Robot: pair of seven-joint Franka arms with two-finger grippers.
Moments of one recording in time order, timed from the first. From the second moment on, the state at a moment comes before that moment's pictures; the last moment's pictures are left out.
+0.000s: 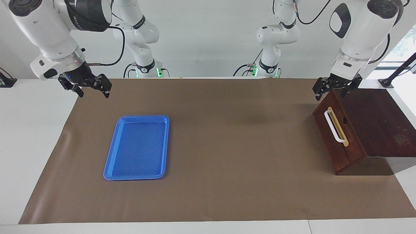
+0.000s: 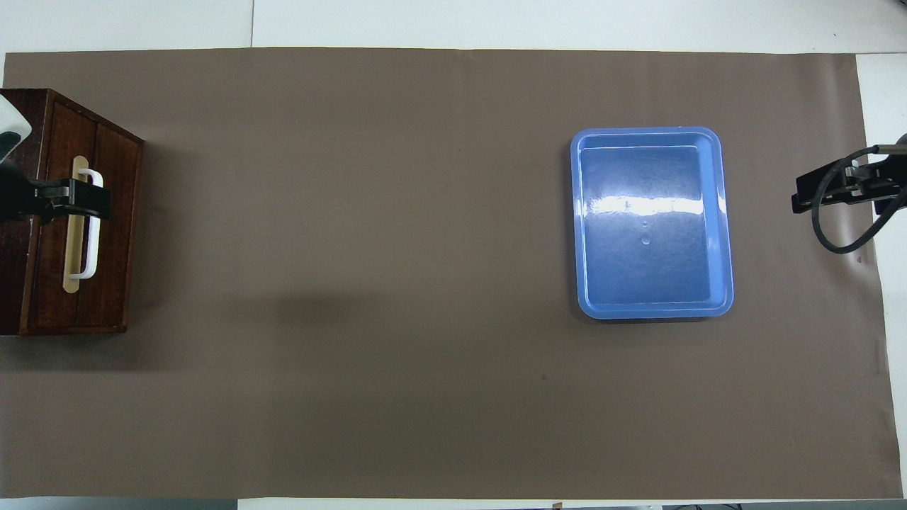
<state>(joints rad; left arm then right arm) 0.00 -0.02 -0.07 -1.74 0.14 1.77 -0.03 -0.06 0.08 0.02 -1.50 -0.02 1.51 0.01</state>
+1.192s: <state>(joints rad) -0.03 0.18 -0.06 -1.93 0.55 2.17 -0.17 -0.06 0.08 0.02 -1.50 -0.02 1.51 0.01</state>
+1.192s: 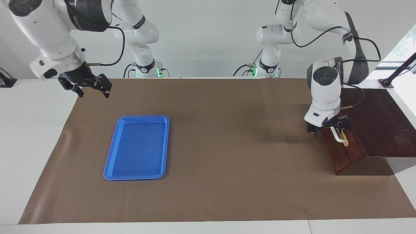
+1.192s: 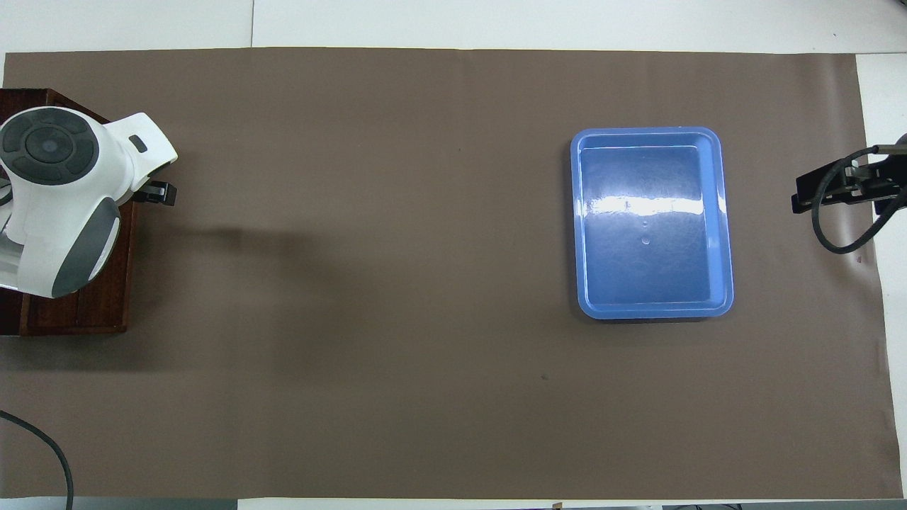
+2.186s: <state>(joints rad) -0.09 0.17 -0.07 -1.99 0.55 2.28 -0.38 -0.06 0.08 0.02 -1.50 -0.02 1.51 0.01</state>
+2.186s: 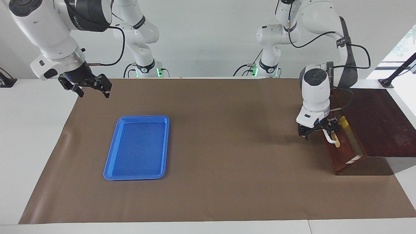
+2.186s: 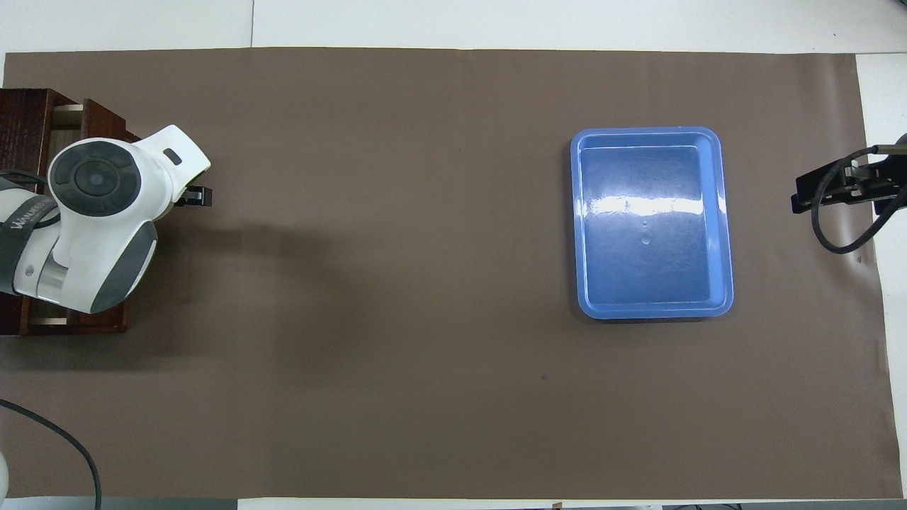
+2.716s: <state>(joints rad) -0.21 0.18 -0.07 -1.99 0.47 2.28 -0.51 -0.06 0.08 0.02 -1.50 -0.02 1.51 0.01</state>
